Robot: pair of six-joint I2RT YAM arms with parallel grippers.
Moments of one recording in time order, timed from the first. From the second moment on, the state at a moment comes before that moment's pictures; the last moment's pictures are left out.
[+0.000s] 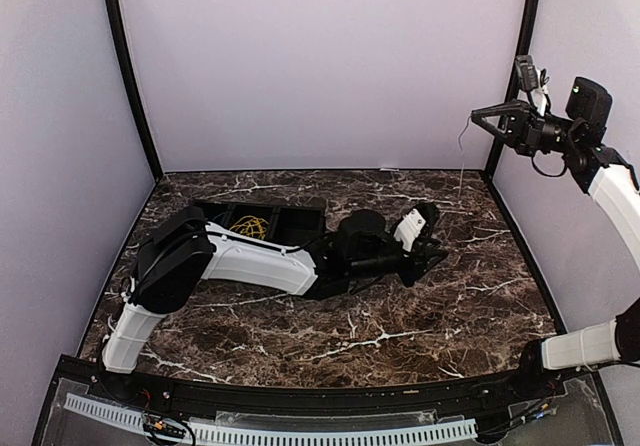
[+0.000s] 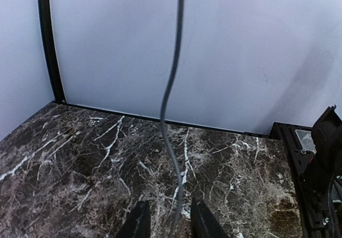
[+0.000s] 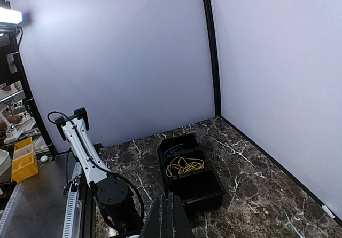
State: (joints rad) left arm -1.14 2.29 1.64 0.56 0.16 -0.02; right arm -0.01 1.18 1.25 -0.04 -1.35 0.16
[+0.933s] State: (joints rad) left arm -0.93 1.86 1.81 -0.23 0.05 0.04; right arm -0.07 1.10 0.84 -0.36 -1.13 -0.29
